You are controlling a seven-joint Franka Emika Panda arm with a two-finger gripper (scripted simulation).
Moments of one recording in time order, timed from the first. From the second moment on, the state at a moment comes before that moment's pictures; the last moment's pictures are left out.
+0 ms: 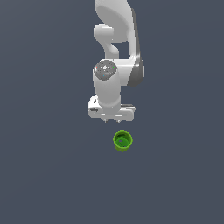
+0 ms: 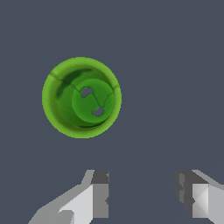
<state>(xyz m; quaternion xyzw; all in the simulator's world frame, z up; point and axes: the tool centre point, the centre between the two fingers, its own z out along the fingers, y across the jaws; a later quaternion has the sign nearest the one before) -0.012 0.001 0.141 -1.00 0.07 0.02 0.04</state>
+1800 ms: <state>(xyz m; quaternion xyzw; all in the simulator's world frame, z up) 0.013 0.016 0.098 -0.85 0.45 0.01 0.26</state>
